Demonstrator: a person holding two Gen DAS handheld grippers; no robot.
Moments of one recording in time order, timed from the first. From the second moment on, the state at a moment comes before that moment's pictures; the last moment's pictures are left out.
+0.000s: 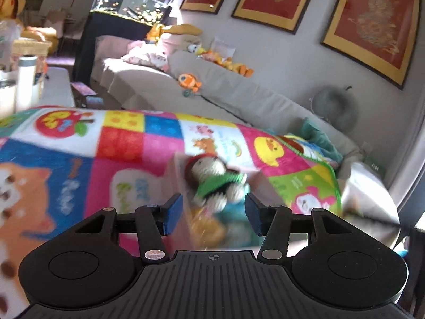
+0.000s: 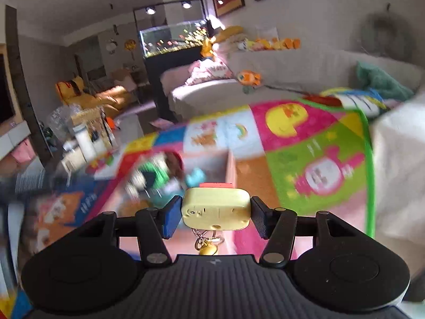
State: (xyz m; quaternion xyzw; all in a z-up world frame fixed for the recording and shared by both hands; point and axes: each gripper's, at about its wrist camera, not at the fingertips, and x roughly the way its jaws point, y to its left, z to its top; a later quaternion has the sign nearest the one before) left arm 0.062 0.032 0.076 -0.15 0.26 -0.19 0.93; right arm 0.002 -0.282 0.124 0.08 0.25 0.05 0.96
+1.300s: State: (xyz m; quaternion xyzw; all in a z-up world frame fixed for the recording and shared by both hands) left arm 0.127 0.076 0.035 -0.08 0.34 -0.01 0.94; right arm 0.071 -0.188 0.032 -0.08 0.33 0.09 0.94
